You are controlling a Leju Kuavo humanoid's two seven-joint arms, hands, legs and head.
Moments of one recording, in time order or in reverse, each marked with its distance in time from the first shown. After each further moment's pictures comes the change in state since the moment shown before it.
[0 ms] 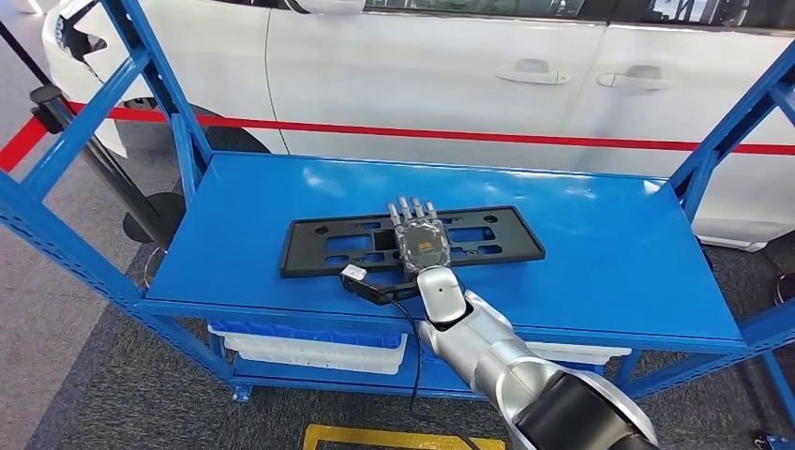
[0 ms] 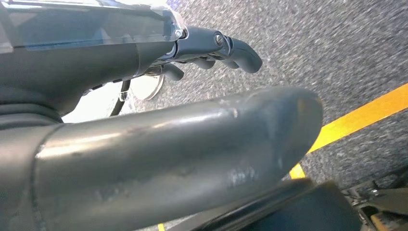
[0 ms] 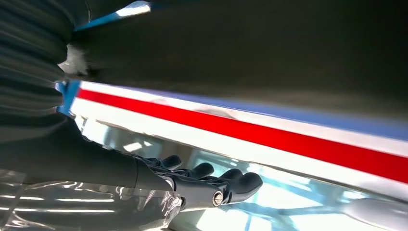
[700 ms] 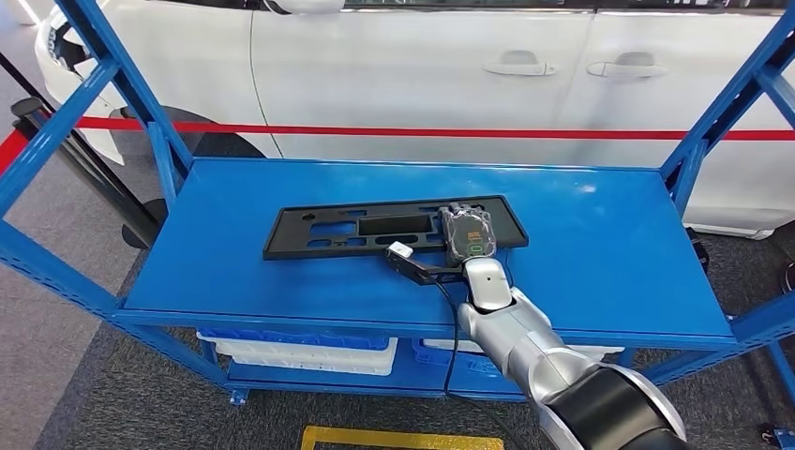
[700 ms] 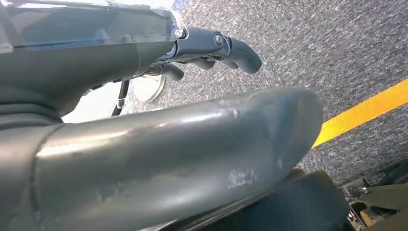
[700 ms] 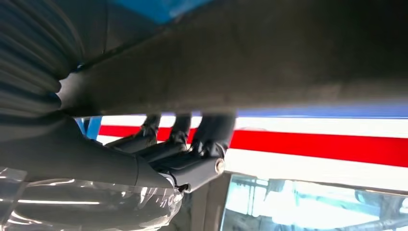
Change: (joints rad) left arm -0.002 -0.002 0.025 0.000 -0.027 0.029 -0.030; right arm 0.006 -0.076 -0.190 -0.011 -0.028 -0.135 -0.136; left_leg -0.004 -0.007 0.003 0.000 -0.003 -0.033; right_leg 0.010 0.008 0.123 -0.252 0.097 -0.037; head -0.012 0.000
